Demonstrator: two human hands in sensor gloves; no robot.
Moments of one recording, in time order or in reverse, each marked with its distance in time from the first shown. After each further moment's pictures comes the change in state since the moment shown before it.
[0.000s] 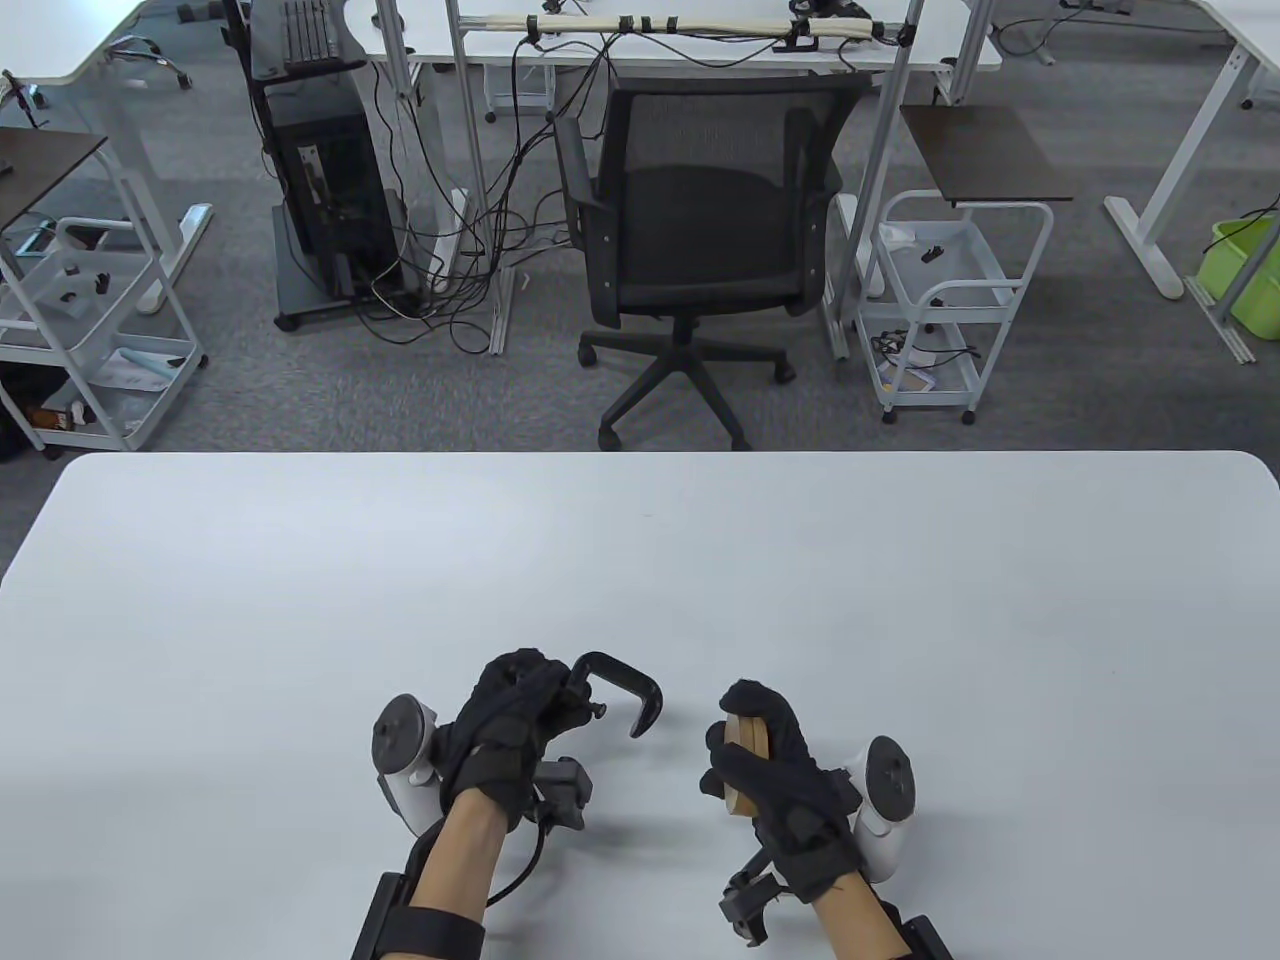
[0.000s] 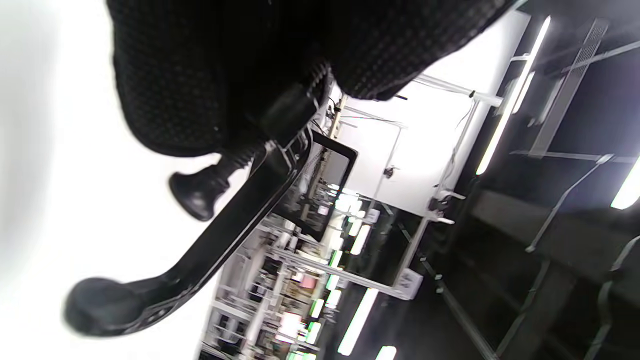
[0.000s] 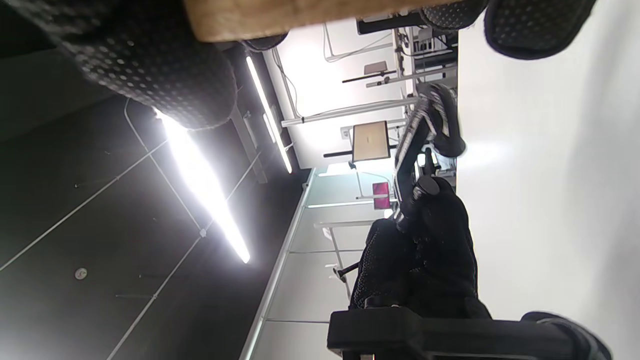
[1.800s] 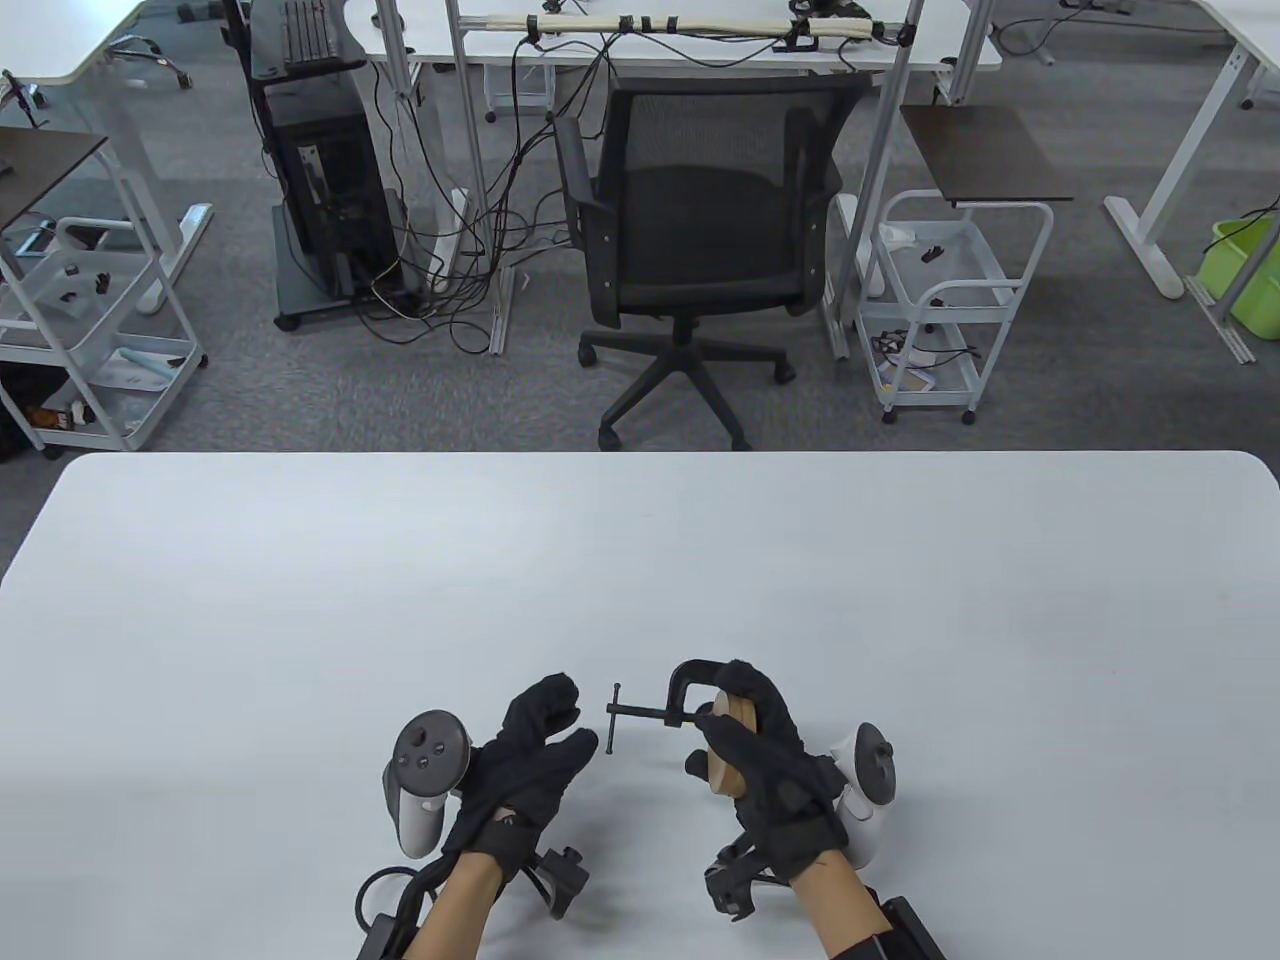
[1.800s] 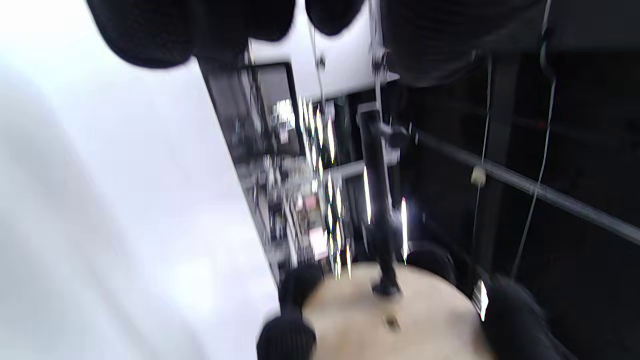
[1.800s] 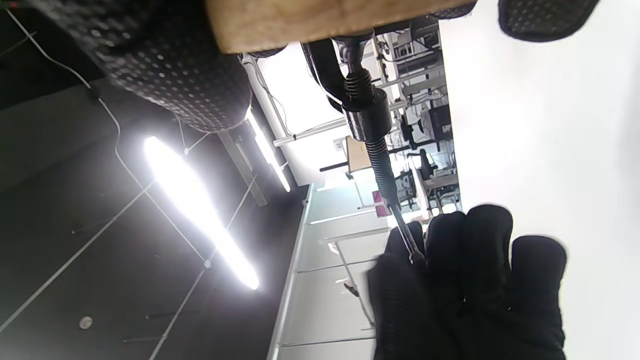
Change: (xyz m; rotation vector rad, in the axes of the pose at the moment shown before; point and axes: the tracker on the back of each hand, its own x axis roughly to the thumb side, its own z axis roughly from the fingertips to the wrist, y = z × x) left_hand 0.009 -0.009 0.026 -0.205 -0.270 -0.564; right_hand -0.007 0.005 -0.014 -0.053 0.041 -0.094
